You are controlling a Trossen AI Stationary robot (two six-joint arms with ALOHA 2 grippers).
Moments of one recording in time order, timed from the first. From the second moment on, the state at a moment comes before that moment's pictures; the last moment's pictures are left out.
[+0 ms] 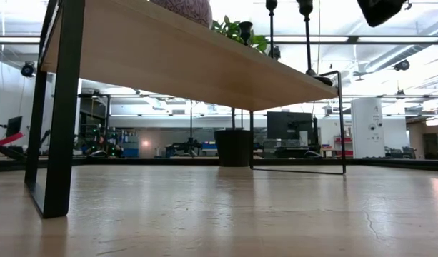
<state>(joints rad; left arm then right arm) -0.64 0.99 0.82 -0.13 -0.48 -0.11 0.69 1.11 0.71 -0.12 0.61 0.31</state>
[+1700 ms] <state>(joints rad) -0.46 0.00 0.16 -0.25 -0.29 -0.04 0.45 0.20 0.01 0.10 0.23 0.09</state>
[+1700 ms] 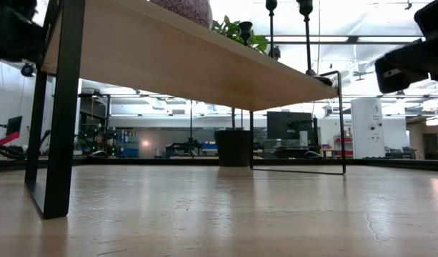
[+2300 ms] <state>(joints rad) -0.46 0.00 0.03 0.07 -0.34 0.00 0.45 0.12 0.01 0.04 0.18 0.02</state>
